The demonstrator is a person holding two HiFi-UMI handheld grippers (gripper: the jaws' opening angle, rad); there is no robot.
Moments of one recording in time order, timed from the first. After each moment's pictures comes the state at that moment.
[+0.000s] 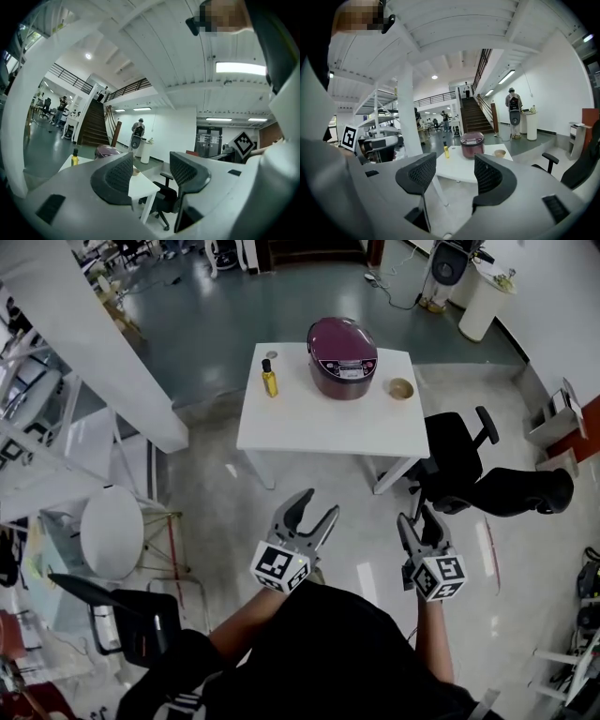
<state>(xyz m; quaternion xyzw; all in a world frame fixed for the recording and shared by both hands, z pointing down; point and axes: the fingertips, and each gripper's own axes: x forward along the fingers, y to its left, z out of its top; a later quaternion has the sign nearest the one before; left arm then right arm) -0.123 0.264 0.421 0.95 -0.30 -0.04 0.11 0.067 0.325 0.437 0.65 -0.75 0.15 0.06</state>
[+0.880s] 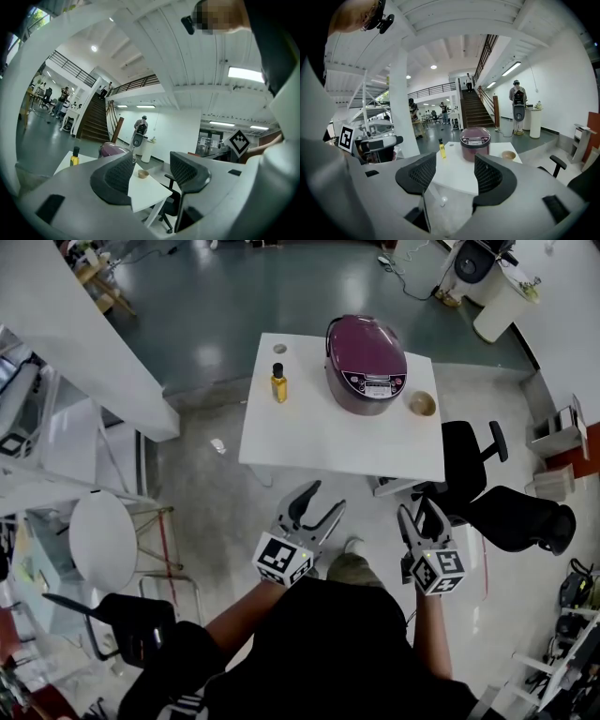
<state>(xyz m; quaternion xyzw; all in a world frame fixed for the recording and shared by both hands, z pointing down) -0.139 0.105 0.450 0.94 -0.29 -0.04 0.16 0.039 0.153 0.458 0.64 -0.74 0.18 0.11</state>
